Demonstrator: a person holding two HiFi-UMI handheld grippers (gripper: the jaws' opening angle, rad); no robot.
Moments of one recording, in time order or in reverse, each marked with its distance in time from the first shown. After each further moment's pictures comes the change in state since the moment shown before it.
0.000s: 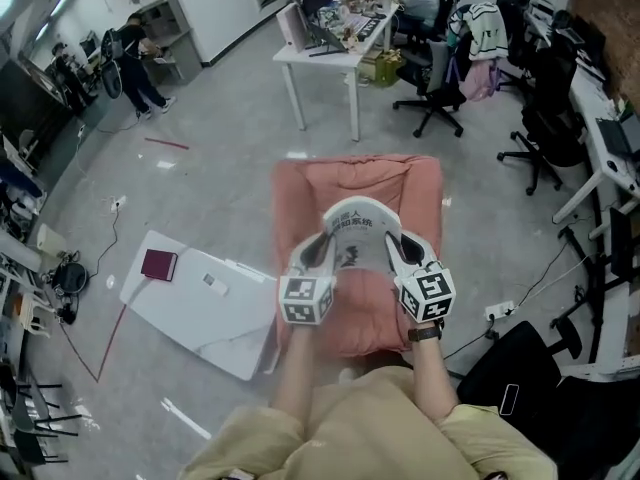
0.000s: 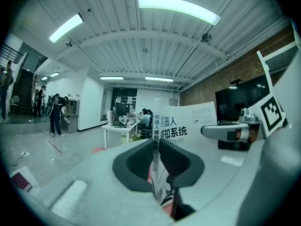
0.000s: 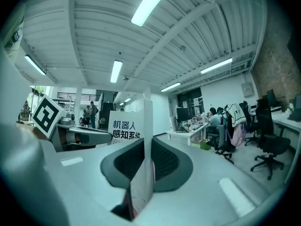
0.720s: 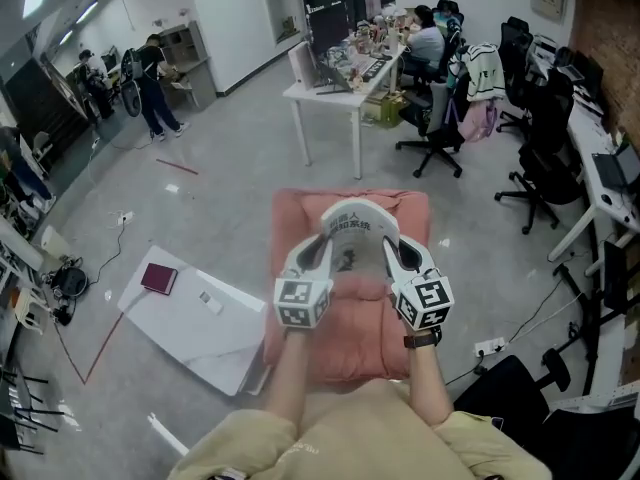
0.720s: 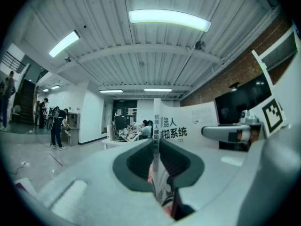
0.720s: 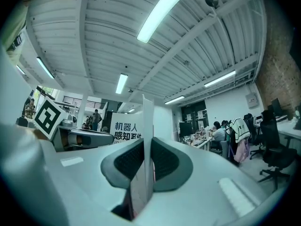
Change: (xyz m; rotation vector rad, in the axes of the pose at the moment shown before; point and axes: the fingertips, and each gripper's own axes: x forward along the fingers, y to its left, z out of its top) left arm 0.000 -0.051 0.080 0.069 -0.130 0.028; right arm -0.042 -0.027 0.080 -0.051 -0.154 0.043
